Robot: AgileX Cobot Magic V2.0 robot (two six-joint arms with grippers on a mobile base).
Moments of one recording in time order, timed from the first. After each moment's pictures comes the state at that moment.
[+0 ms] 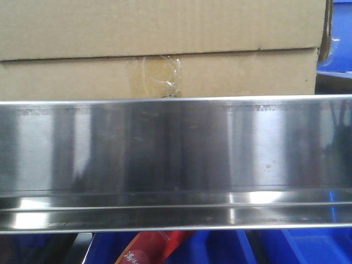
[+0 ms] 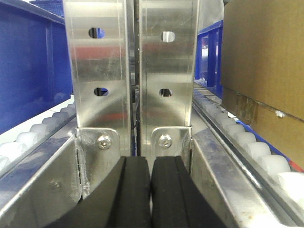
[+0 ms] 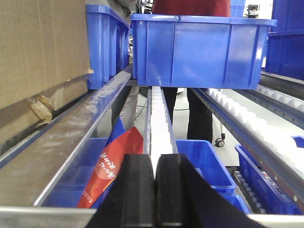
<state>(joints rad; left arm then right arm) 0.08 0.00 0.00 0.03 0.08 0.00 0.05 0.00 0.00 0.12 0.11 -0.12</state>
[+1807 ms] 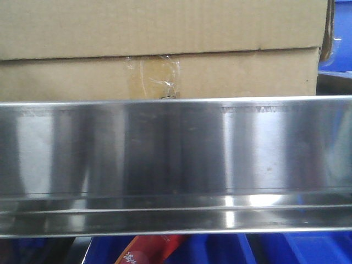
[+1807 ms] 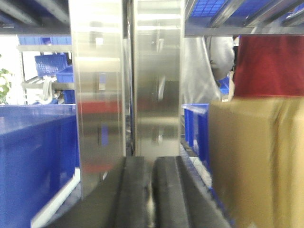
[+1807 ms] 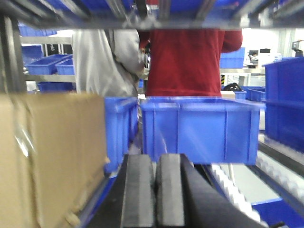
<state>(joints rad) 0.08 0.11 -0.54 0.04 0.38 0.00 0.05 0.06 -0.51 0.17 0.39 -0.12</state>
